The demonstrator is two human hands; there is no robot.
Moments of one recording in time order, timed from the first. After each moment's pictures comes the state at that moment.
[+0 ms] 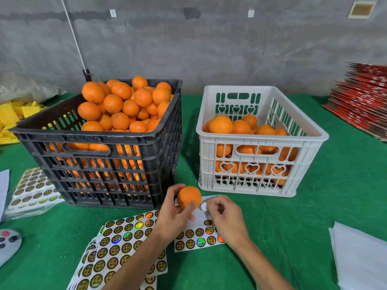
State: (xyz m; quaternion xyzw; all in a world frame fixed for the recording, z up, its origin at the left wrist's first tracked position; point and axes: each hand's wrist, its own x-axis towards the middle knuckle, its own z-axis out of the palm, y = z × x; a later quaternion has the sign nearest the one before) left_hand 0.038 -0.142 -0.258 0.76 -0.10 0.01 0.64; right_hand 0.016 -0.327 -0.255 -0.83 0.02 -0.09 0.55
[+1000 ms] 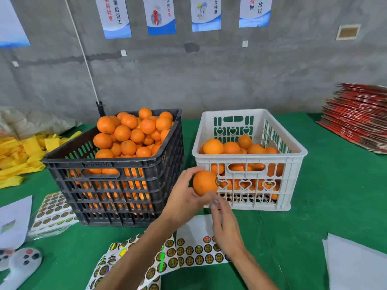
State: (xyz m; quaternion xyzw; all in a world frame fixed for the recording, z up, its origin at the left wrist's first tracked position) left_hand 0.038 -0.181 -0.132 0.76 -0.20 0.04 0.61; right_hand 0.015 -0.330 -0.242 -0.82 -0.06 -0.18 0.54
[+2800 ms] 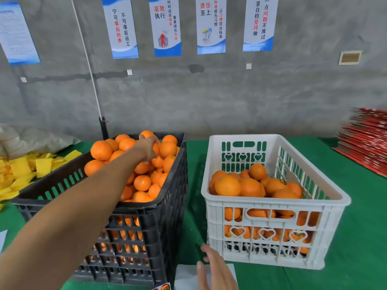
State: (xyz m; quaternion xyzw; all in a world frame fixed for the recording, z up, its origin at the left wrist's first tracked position) left_hand 0.325 -0.058 -0.004 0.98 -0.03 0.09 0.15; right_hand 0.067 -0.285 -0.251 -0.91 -0.04 -0.12 0.39
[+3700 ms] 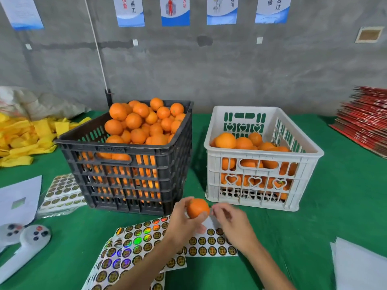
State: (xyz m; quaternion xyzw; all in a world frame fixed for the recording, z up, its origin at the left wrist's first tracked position) left_hand 0.011 -0.157 -0.220 0.80 -0.01 -0.02 0.60; right_hand 0.006 -0.343 -0.229 -0.85 -0.10 -0.09 0.51
